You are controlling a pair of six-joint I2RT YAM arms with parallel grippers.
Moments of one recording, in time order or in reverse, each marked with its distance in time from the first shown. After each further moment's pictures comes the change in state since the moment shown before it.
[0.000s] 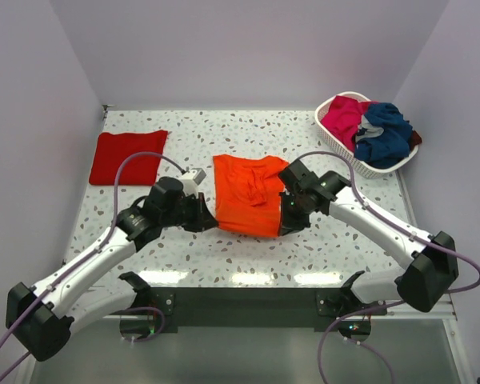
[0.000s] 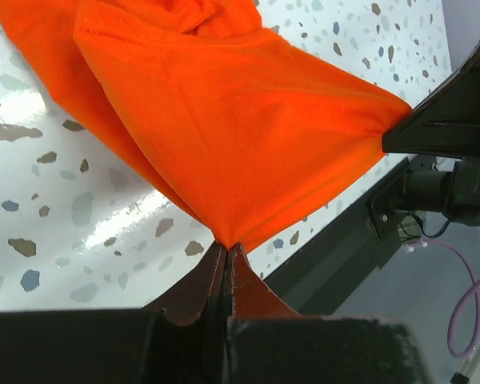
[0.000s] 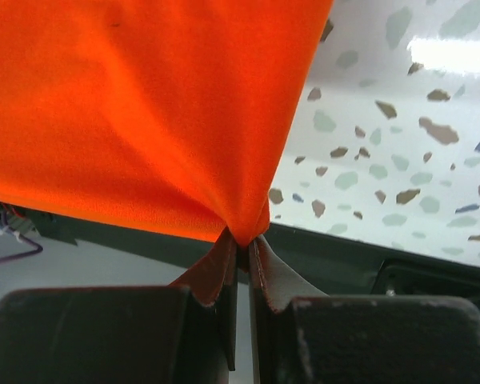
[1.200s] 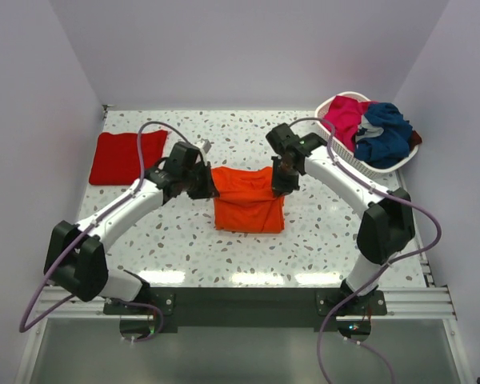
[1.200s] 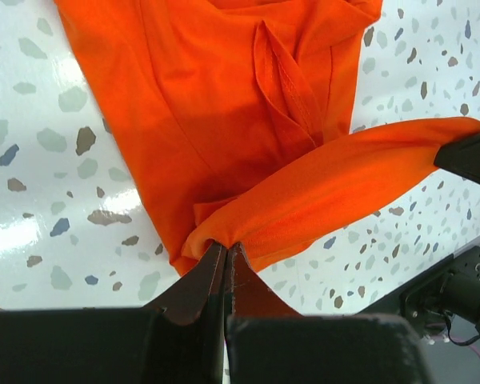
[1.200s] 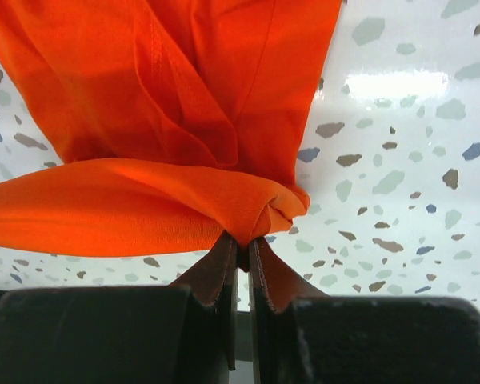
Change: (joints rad) left arm 0.122 0.413 0.293 -0.054 -0.077 0.015; right arm -0.105 0.364 0.384 -0.040 0.153 -0.042
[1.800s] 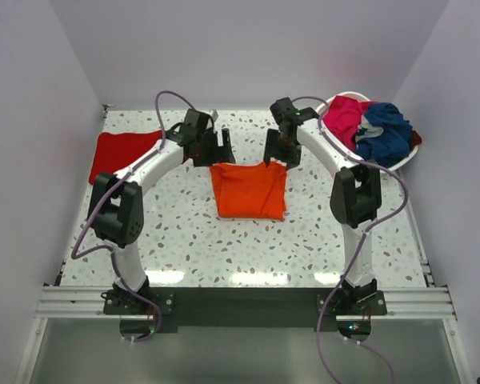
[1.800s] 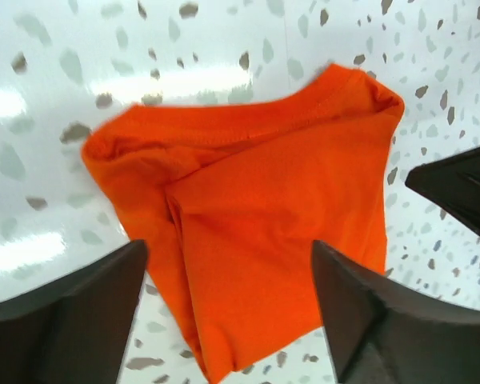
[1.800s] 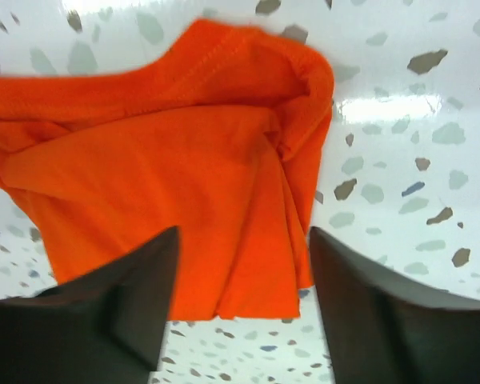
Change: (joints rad) left arm 0.096 0.464 0.445 -0.007 -0.015 0.075; right arm -0.153 0.397 0.418 0.005 -0.005 -0.111
